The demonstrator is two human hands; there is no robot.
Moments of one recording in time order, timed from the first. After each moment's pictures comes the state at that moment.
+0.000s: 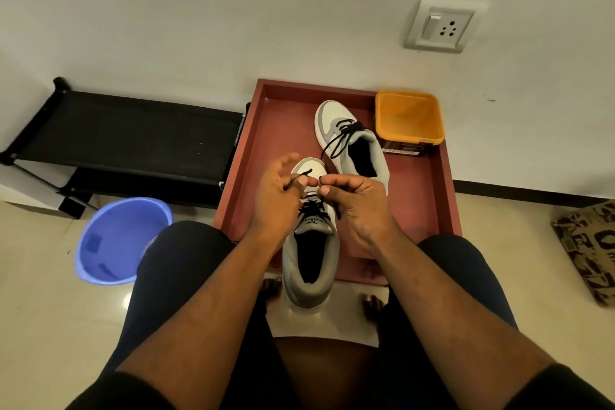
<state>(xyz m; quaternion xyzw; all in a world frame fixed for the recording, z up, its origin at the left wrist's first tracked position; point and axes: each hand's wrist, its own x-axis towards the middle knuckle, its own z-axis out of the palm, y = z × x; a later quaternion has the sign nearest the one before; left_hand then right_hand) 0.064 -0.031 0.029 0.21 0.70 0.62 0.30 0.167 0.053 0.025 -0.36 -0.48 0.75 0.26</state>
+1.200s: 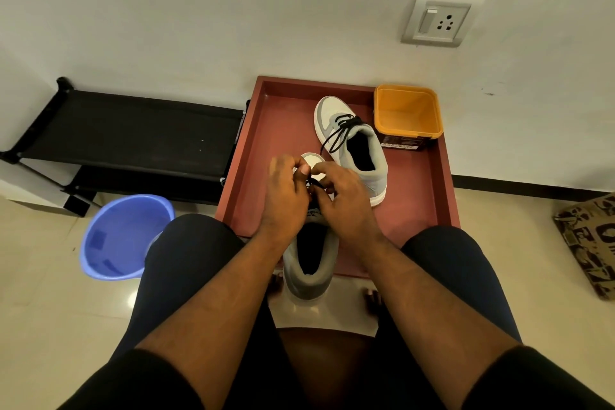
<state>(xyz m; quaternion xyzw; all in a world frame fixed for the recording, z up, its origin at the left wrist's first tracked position) 0.070 -0.028 0.016 0.35 0.77 0.52 0.13 0.163 0.045 0.007 -0.26 -0.86 0.34 0.29</state>
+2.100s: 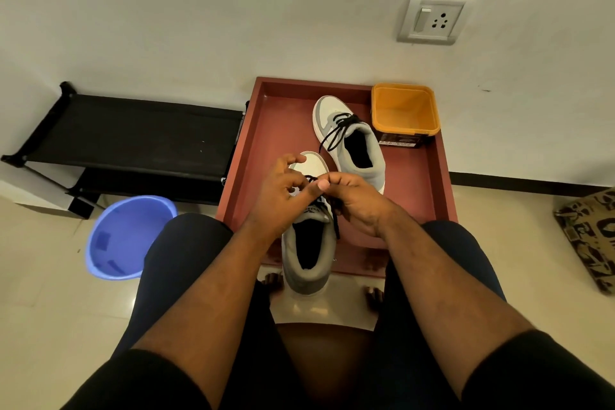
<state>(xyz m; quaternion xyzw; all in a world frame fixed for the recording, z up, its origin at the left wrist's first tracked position) 0.058 -0.042 0.019 0.44 0.74 0.47 0.22 0.181 0.068 0.021 -0.26 -0.60 0.76 0.05</state>
